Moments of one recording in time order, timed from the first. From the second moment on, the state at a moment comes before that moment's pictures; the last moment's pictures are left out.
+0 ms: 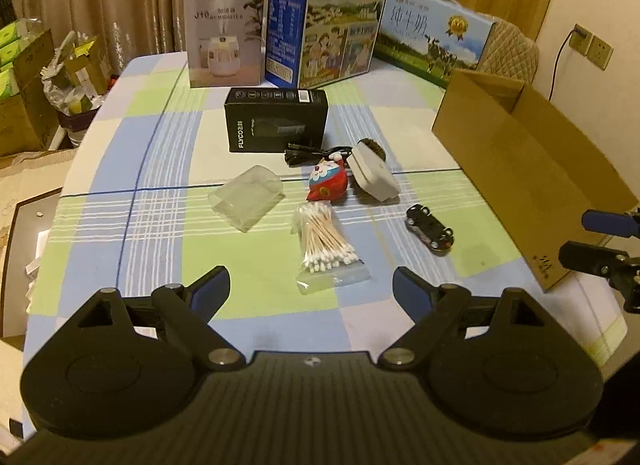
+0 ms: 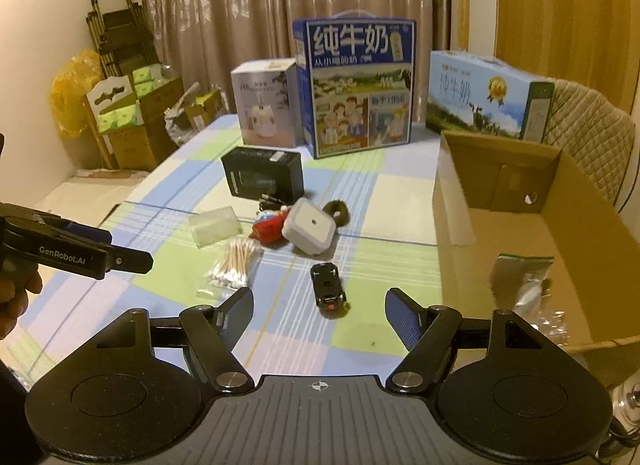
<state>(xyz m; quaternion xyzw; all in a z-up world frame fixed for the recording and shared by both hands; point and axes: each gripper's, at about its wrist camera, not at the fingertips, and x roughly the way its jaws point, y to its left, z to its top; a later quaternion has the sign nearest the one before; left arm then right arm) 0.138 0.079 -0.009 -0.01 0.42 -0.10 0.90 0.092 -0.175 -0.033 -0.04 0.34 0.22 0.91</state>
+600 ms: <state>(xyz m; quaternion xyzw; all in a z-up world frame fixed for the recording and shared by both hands) 0.202 0.055 -0.066 0.01 0.44 -0.09 0.90 0.182 -0.153 -0.109 -0.07 0.39 0.26 0.88</state>
